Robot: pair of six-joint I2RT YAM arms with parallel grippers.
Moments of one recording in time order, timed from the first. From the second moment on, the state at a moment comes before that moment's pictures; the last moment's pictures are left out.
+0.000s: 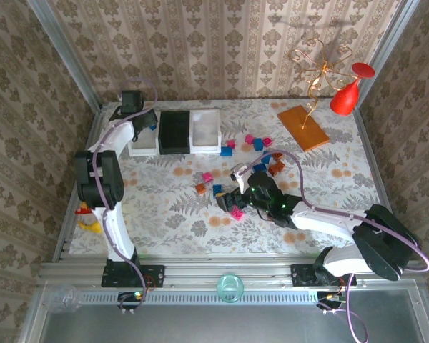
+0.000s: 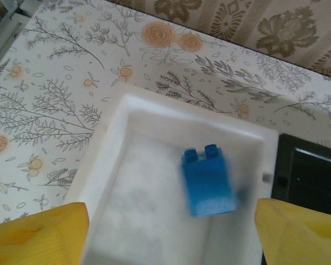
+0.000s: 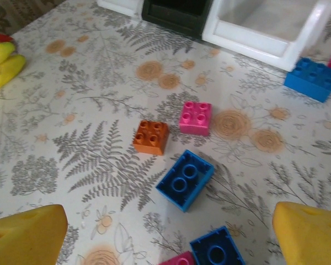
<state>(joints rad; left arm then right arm) -0.09 1.97 1.57 -0.36 -0.14 -0.32 0.79 1.33 0.60 0.23 0.03 0.18</state>
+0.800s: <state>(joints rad) -0.68 1.58 0.78 -0.19 0.06 -0.05 0.62 1.12 0.48 0.23 0.15 0.22</state>
